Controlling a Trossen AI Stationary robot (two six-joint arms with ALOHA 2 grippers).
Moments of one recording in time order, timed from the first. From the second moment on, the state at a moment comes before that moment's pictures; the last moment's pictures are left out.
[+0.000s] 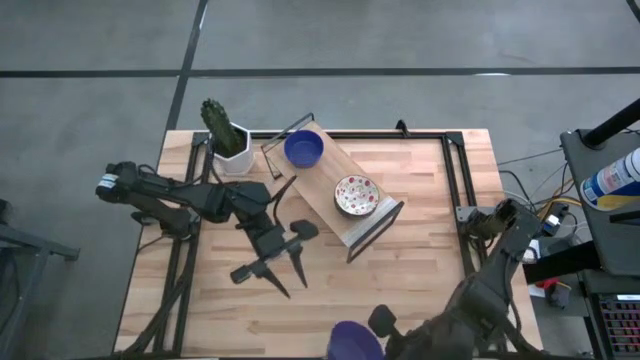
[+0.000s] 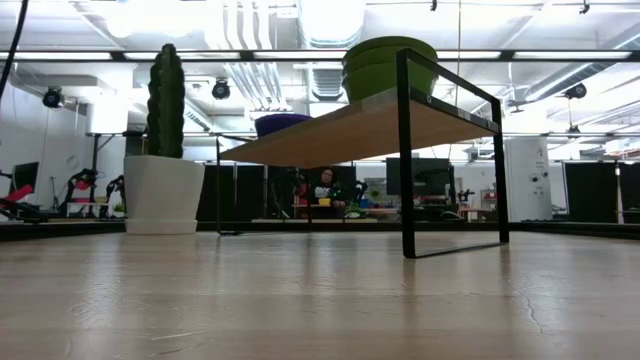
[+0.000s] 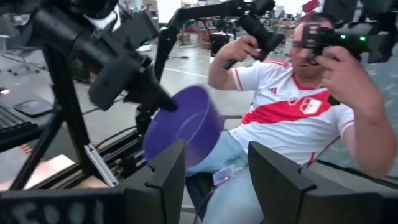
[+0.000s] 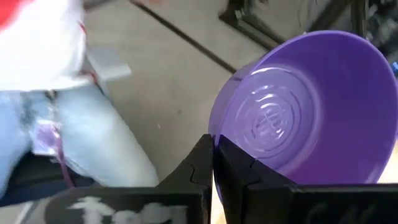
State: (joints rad) left arm -0.23 1.39 1.35 -0.03 0.75 0.09; right arm 0.85 1.86 2.04 -0.84 0.20 0.02
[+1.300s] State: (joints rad) left arm -0.25 1.39 1.34 0.03 0.85 0.05; right arm 0.36 1.78 2.04 -0.68 -0.44 -0.06
